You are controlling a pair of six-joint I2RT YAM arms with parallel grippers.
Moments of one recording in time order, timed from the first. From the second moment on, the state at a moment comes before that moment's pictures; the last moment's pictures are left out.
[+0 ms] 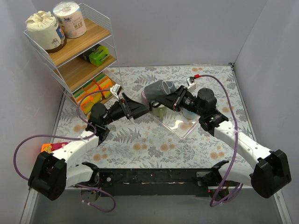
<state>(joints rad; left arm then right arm) -0.46 1.12 0.55 0.77 0.67 -1.36 0.56 1.15 0.83 0.24 -0.45 1.21</state>
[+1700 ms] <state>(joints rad) -0.54 1.39 0.57 1.08 0.52 -1.37 0.56 1.18 0.67 0.71 -0.56 1.10</state>
